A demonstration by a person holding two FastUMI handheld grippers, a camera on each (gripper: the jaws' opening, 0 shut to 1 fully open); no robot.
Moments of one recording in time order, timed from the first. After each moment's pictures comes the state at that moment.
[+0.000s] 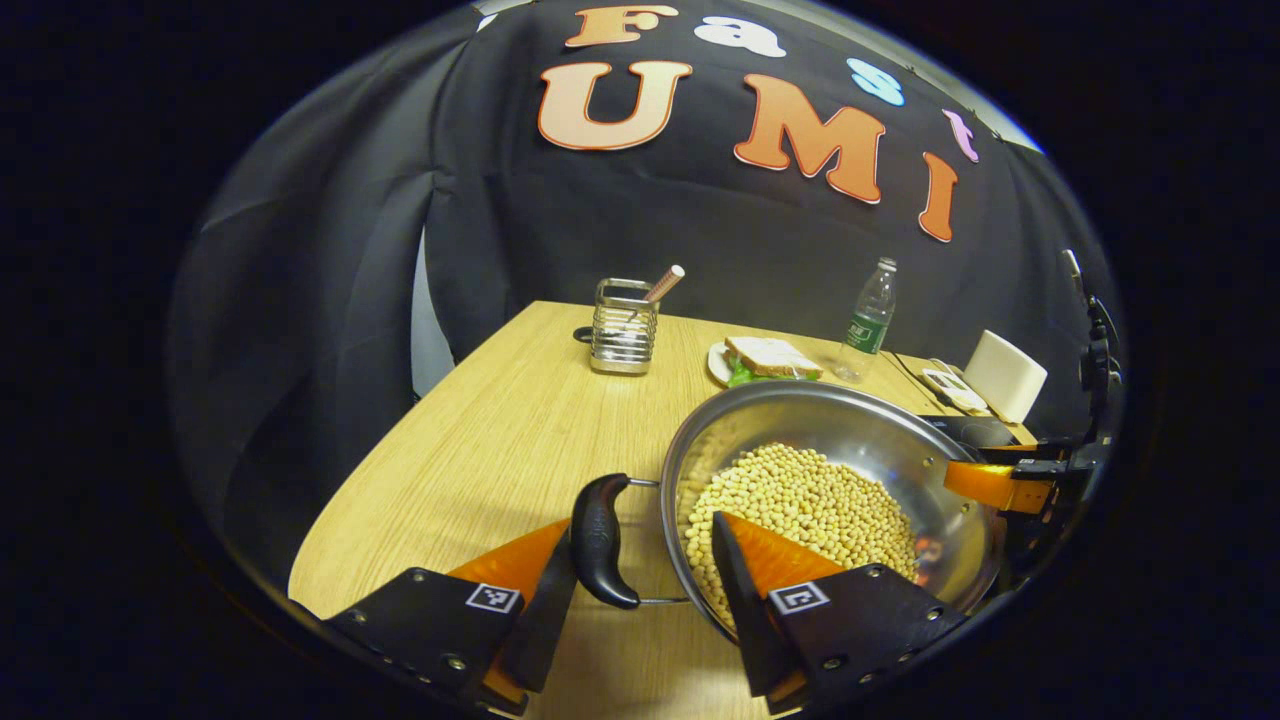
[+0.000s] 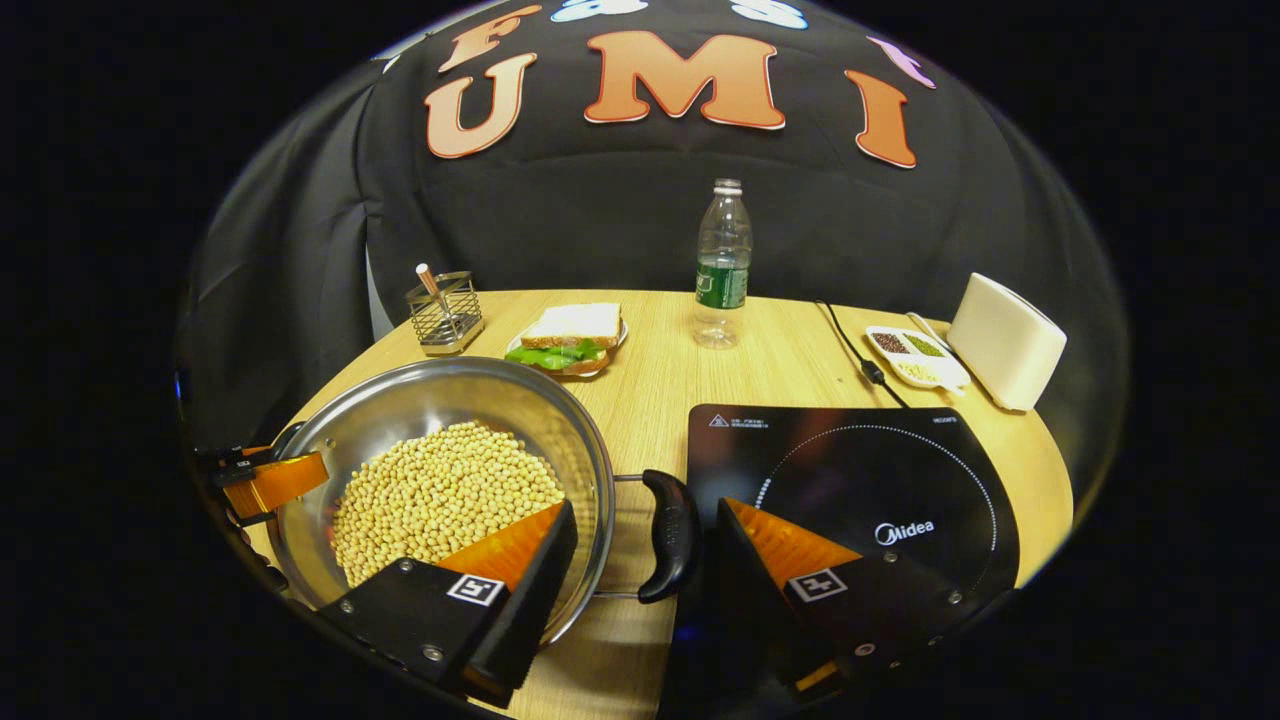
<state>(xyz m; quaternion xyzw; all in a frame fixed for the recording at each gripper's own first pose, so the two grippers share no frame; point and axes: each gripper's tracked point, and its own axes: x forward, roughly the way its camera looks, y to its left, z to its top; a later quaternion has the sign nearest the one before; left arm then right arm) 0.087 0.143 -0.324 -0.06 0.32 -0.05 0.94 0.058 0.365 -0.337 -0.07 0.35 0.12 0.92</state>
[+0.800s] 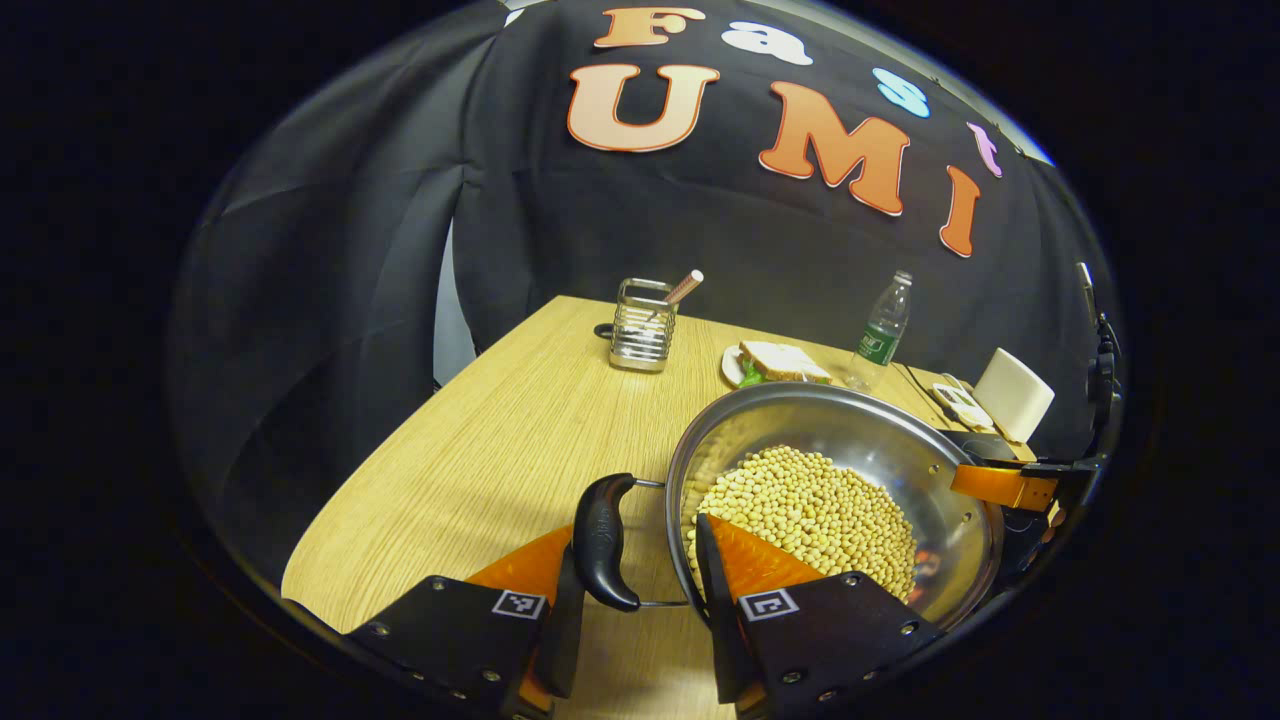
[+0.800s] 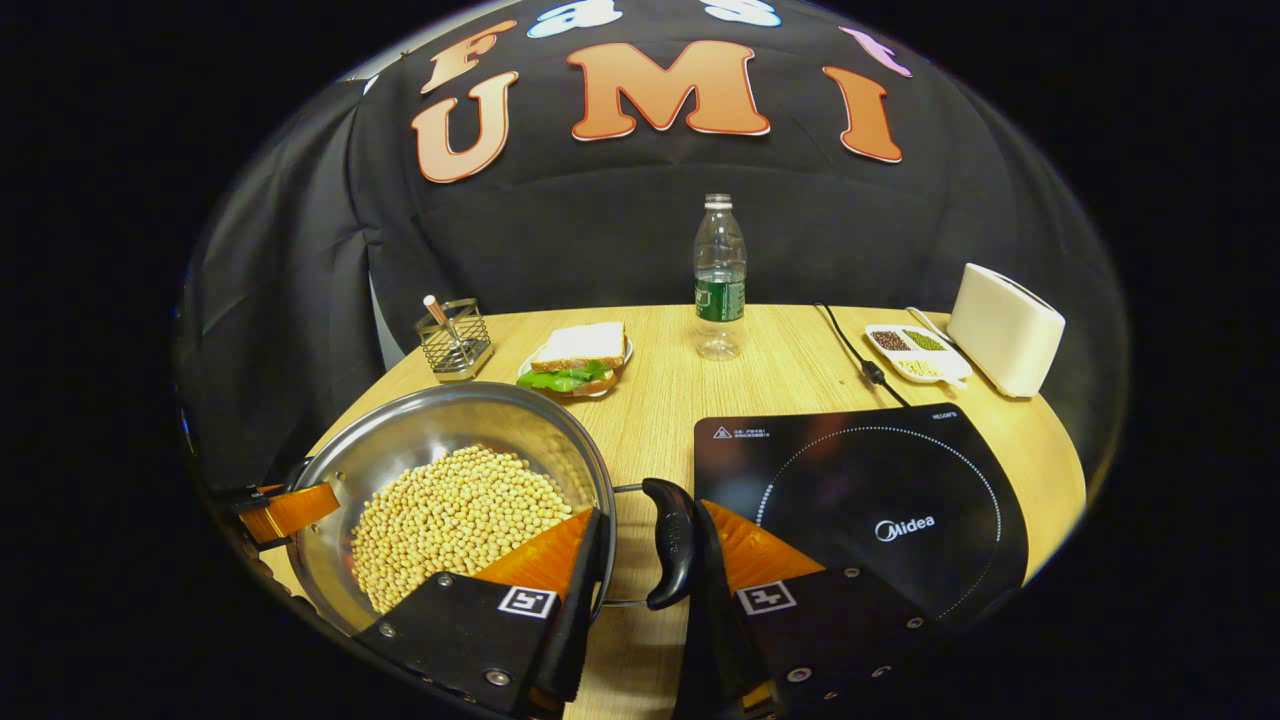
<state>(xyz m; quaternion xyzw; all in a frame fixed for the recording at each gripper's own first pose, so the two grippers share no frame) 0.074 0.147 -0.298 -0.07 0.31 -0.01 0.95 0.058 0.369 -0.313 -0.02 0.34 0.13 0.93</state>
